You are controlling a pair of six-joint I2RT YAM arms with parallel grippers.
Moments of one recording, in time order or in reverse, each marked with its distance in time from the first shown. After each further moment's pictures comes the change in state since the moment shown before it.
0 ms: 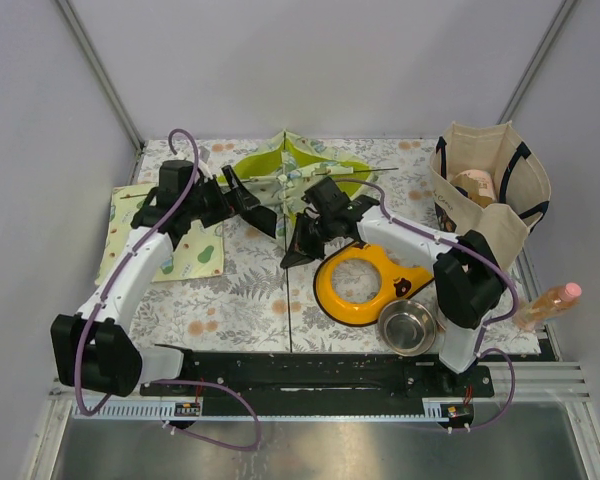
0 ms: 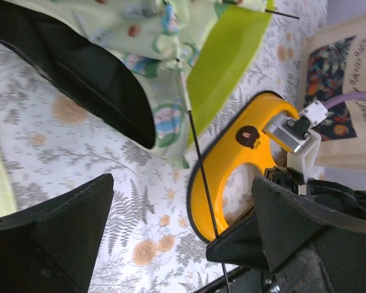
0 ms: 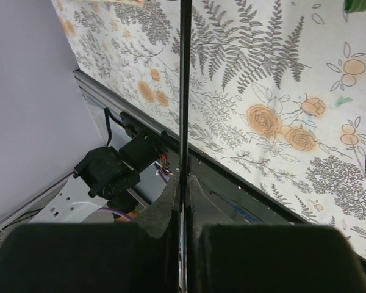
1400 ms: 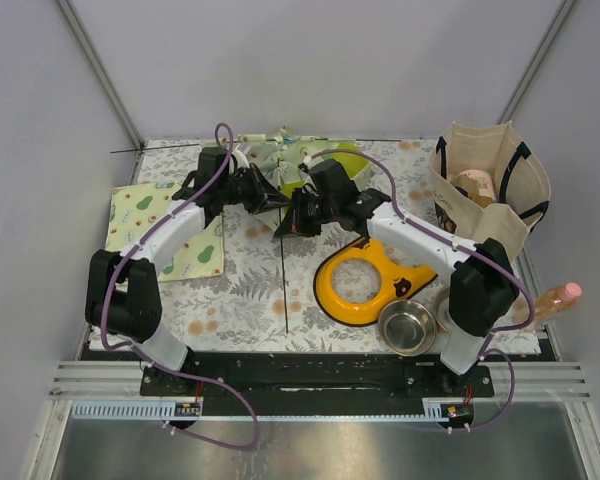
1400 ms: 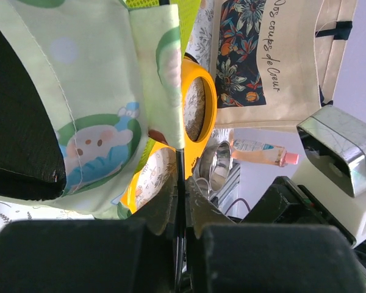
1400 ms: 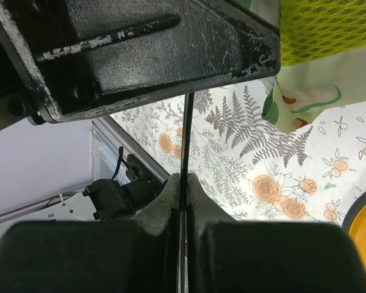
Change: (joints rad) left arm -0.102 0.328 0.090 0.273 0.351 -0.289; right arm 0.000 -0.073 0.064 0.158 0.139 -0.147
